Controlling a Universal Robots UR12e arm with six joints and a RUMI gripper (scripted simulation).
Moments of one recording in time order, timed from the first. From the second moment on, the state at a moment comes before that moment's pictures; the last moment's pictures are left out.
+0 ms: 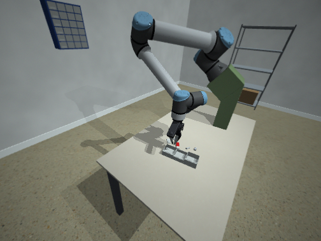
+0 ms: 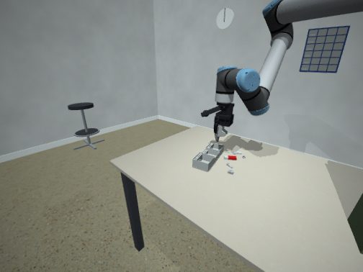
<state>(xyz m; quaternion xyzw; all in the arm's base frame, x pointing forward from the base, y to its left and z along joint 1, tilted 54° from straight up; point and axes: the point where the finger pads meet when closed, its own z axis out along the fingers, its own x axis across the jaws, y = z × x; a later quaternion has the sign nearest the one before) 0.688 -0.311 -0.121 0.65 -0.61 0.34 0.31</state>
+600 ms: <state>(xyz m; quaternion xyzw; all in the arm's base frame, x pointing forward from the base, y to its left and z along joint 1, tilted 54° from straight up) 0.686 -0.280 -0.168 0.65 -0.61 0.34 0.31</state>
